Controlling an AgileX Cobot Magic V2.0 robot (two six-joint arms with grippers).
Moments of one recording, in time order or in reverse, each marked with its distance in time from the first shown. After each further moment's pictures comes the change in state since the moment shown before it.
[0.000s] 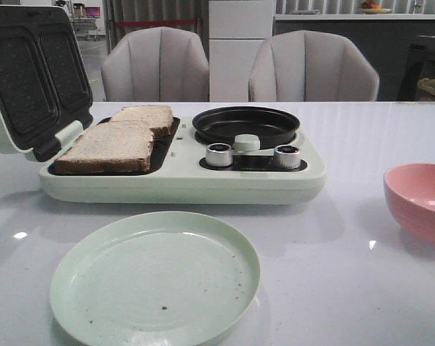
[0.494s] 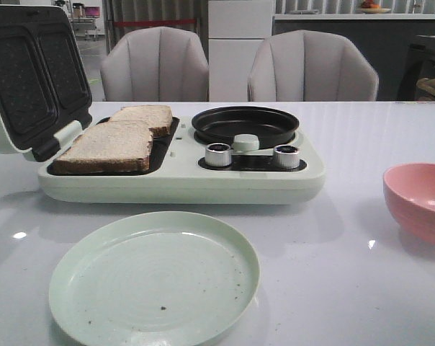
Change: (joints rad) left arm 0.032 0.433 -0.077 0.203 0.139 -0.019; right arm 0.000 0.000 0.000 -0.002 0.000 0.000
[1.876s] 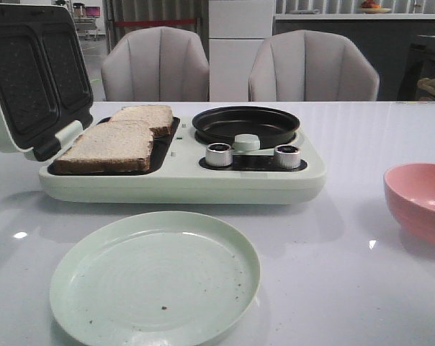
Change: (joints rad) left arm 0.992 0.850 -0.821 -0.969 -0.176 0.624; right arm 0.000 0.000 0.000 0.000 0.000 0.000
